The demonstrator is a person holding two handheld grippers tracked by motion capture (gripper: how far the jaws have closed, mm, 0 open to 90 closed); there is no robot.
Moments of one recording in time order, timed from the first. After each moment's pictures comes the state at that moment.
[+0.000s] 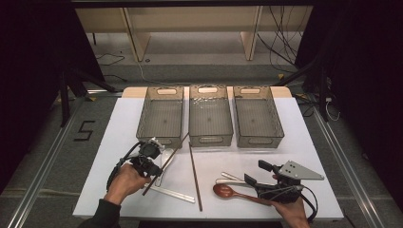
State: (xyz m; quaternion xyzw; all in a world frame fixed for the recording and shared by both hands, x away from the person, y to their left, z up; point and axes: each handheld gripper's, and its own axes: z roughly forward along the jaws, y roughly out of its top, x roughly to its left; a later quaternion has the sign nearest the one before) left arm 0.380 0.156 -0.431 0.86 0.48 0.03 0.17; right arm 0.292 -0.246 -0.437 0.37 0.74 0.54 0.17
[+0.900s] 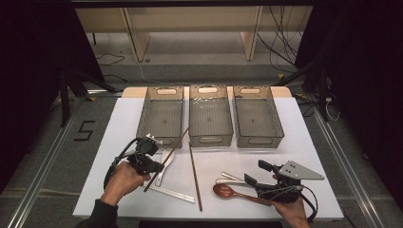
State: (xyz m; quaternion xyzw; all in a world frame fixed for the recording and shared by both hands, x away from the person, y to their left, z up) left arm 0.373 0.158 -0.407 0.85 0.47 0.04 0.22; right arm 0.293 -0.247 -0.437 0.36 0.74 0.54 0.17
